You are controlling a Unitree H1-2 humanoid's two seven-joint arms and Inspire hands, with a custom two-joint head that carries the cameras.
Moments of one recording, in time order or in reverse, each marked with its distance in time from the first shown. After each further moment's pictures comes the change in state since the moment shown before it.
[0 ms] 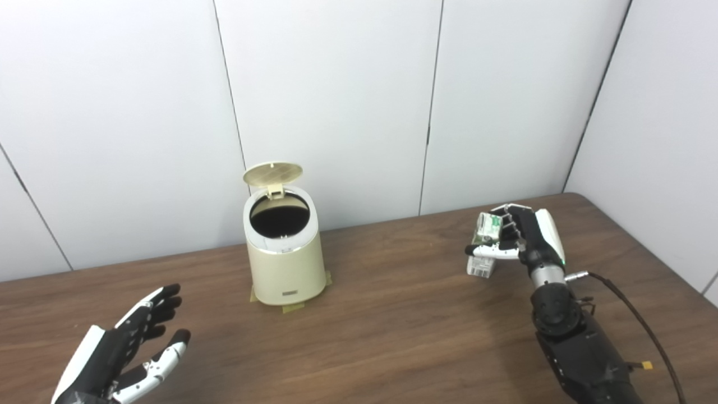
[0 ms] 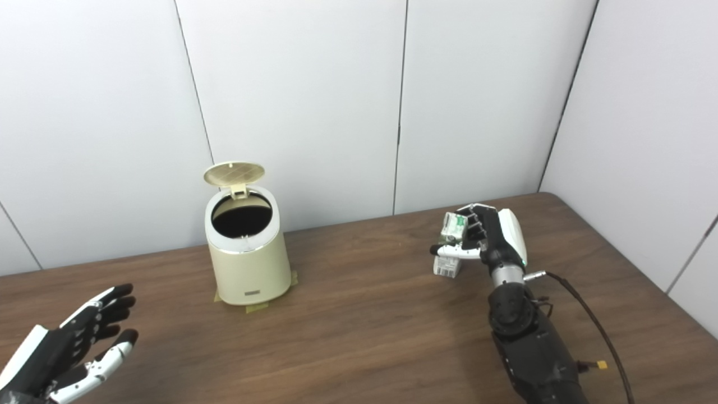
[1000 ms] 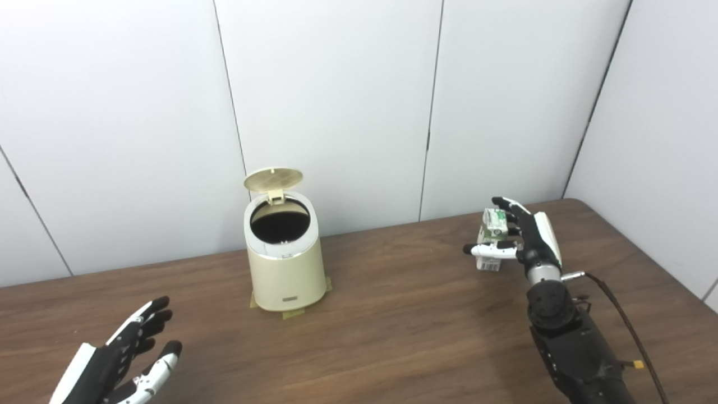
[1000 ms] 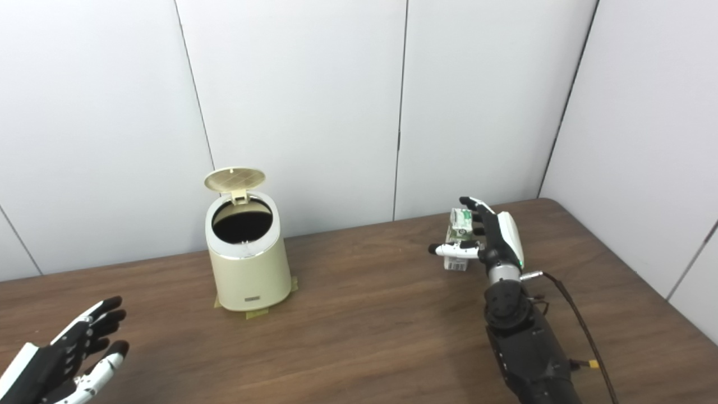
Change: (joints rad) left arm 0.034 0.006 0.010 -0.004 -0.036 0.000 0.027; right arm -0.049 0.019 -0.035 0.022 0.026 0.070 0.029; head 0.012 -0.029
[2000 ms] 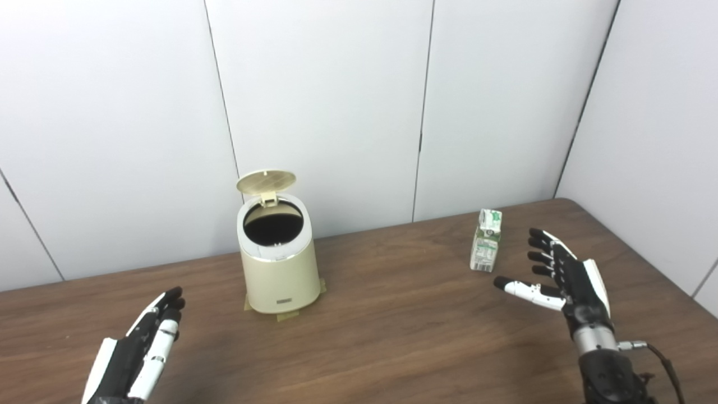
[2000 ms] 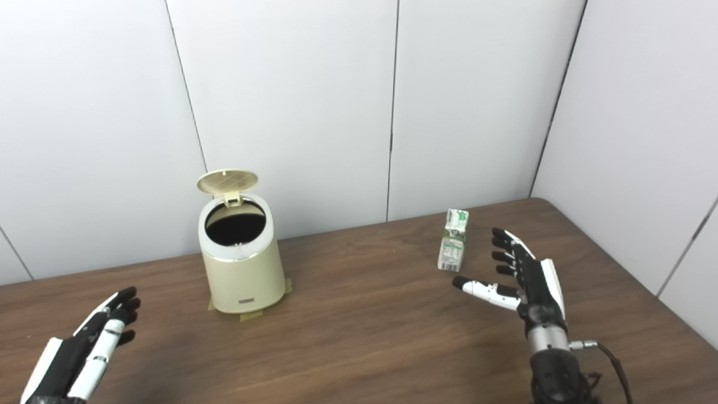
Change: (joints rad) left arm -0.026 -0.125 -0.051 0.081 -0.040 -0.002 0.198; right arm 0.327 0.084 -0.146 -0.527 0.080 0.131 0.119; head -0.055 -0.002
